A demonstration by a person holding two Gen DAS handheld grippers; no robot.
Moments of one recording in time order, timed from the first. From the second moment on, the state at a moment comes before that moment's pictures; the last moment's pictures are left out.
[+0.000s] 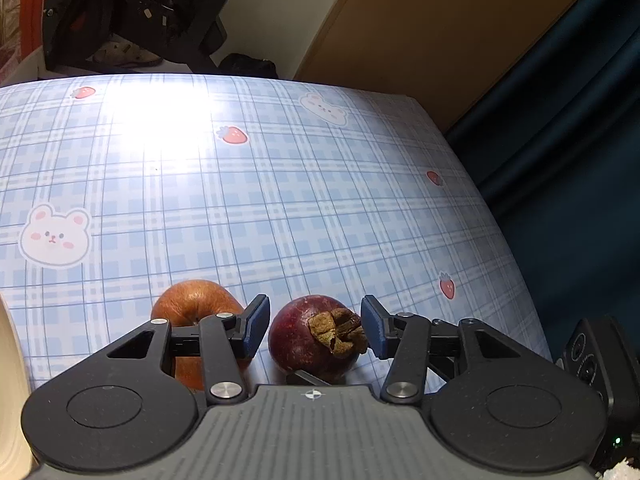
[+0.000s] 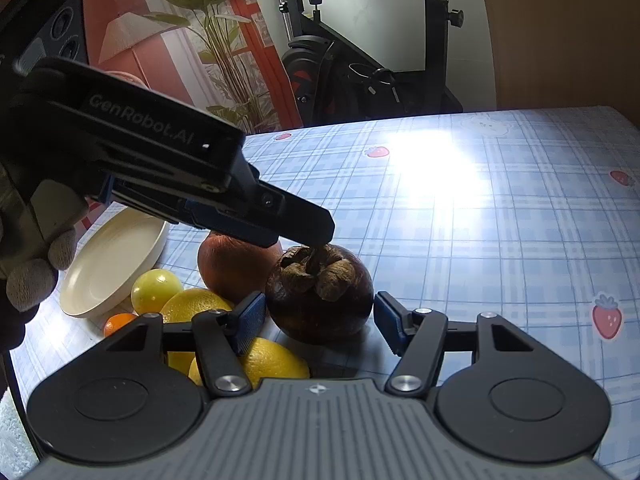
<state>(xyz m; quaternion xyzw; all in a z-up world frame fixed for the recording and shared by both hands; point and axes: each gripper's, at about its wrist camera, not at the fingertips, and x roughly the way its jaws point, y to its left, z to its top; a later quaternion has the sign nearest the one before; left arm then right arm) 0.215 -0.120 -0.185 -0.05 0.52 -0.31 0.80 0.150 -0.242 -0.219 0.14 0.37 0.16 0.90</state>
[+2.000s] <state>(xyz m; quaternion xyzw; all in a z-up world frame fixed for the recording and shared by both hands) 0.230 0.119 -0.119 -0.11 0.45 -0.22 0.86 0.205 -0.046 -0.161 0.03 0.34 0.31 0.89</state>
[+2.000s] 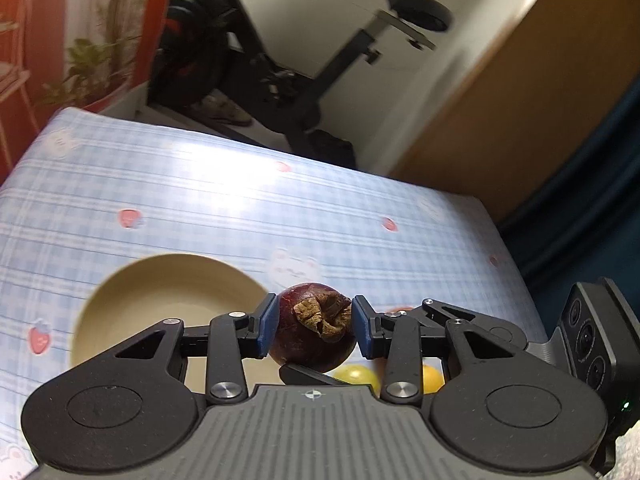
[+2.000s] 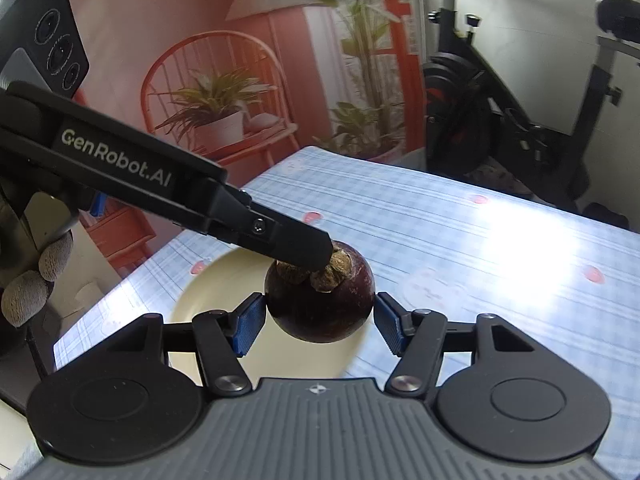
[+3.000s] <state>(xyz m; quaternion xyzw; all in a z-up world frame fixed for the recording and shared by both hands) 0.272 0.173 -0.179 -0.17 0.46 -0.17 0.86 0.262 0.036 -0.207 -0.05 0.36 0.30 0.88</state>
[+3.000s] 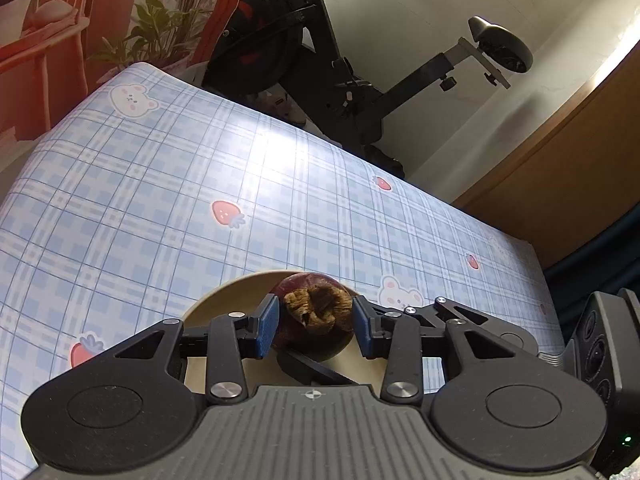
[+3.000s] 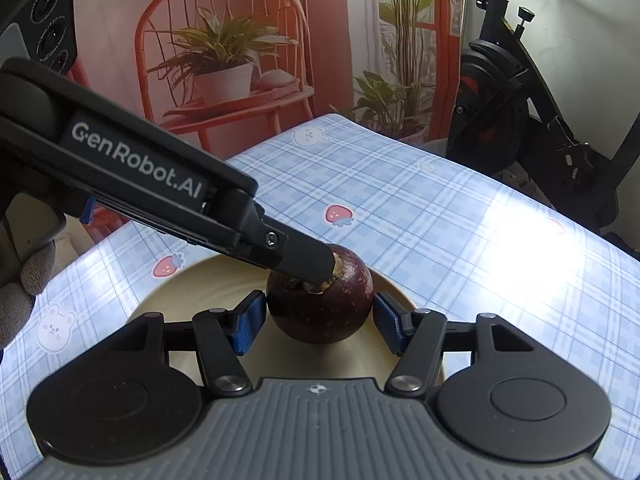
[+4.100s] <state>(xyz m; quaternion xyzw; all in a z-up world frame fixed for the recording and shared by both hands) 0.155 0.058 -0.116 -0.05 0.36 -0.11 0.93 0.121 -0.166 -0.174 0.06 0.29 0.14 0.94</state>
